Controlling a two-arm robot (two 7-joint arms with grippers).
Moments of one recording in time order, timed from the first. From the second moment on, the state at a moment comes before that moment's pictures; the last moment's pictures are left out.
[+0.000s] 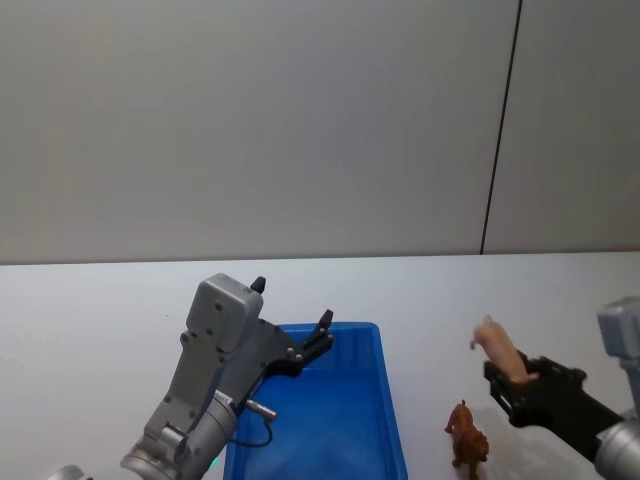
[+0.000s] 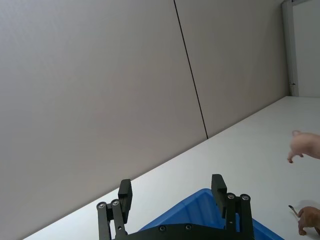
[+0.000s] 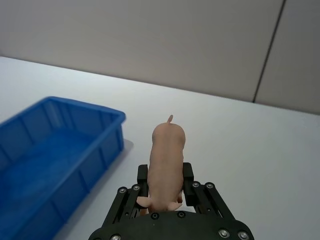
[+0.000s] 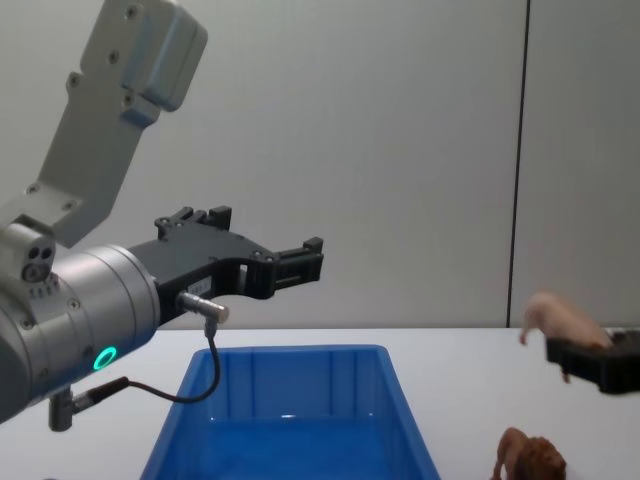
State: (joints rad) left arm -0.24 0.38 0.45 -1.63 -0.20 0.01 -0.01; right arm 0.09 0.34 -0.22 -1.61 0.30 0.21 0.26
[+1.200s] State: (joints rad) left arm -0.24 0.38 0.45 -1.63 -0.20 0.01 -0.01; right arm 0.31 0.18 -0.35 -1.48 0.18 0.35 0.53
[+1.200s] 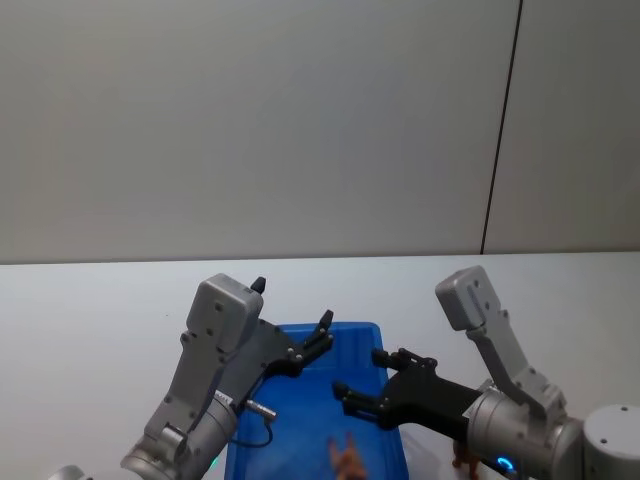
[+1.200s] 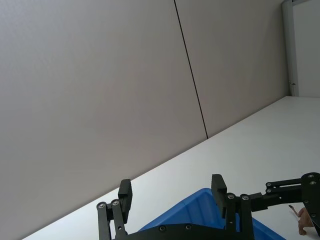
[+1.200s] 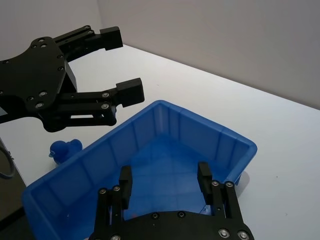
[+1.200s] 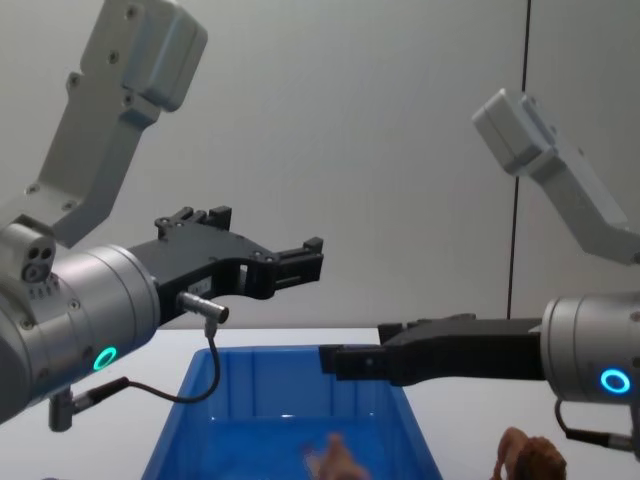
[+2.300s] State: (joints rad) left arm -0.24 0.38 0.45 -1.63 -0.20 0.01 -0.01; right arm 0.15 0.32 -0.29 -1.61 0.26 0.31 0.36
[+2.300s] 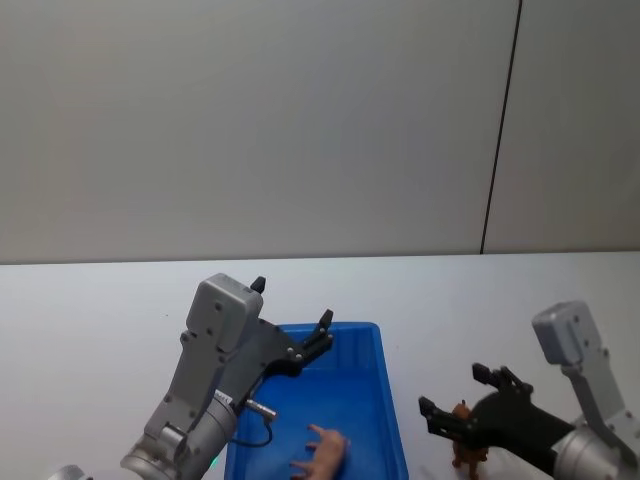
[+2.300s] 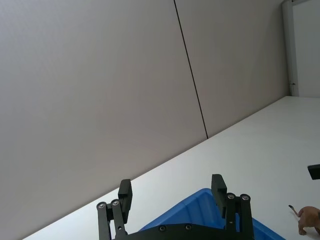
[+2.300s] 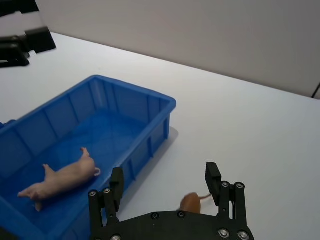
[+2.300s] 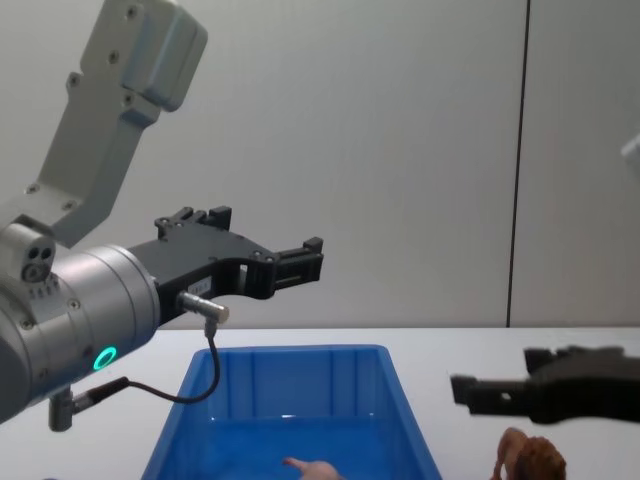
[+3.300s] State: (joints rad) left arm -0.24 0.38 0.45 -1.63 -0.20 0.01 -0.01; right arm 0.12 0.31 -0.30 -1.51 0.26 0.34 0.30
